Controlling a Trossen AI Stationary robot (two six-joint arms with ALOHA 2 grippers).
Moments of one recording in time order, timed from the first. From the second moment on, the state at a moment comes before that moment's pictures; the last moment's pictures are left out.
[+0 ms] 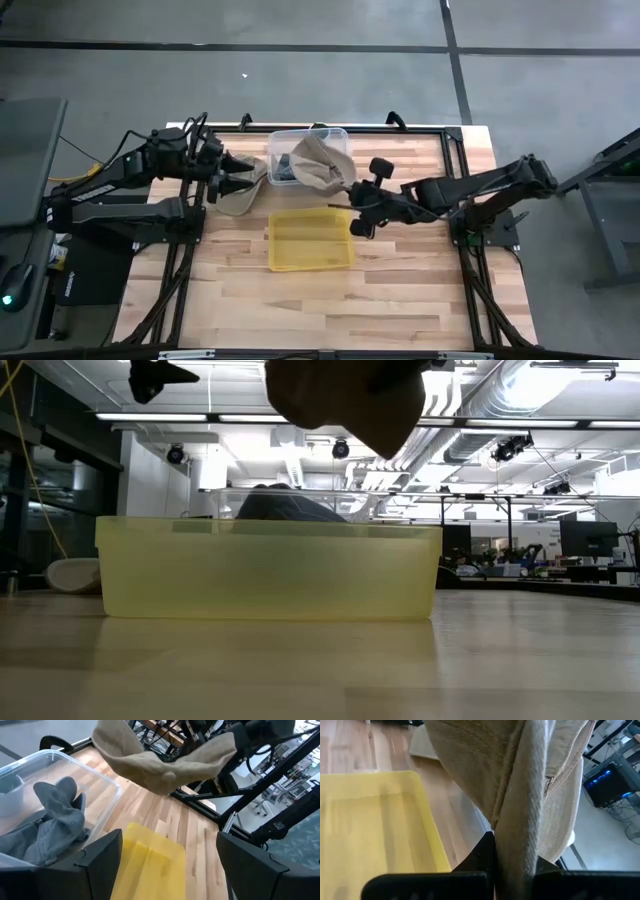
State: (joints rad) left arm 0.32 0.63 0.89 -0.52 0.29 -0.45; right arm 0.22 1.47 1.35 -0.65 0.68 0.12
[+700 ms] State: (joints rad) left arm 0.32 0.61 0.89 -0.52 0.28 -0.45; right arm 0.36 1.97 1.91 -1.07 0.78 0.34
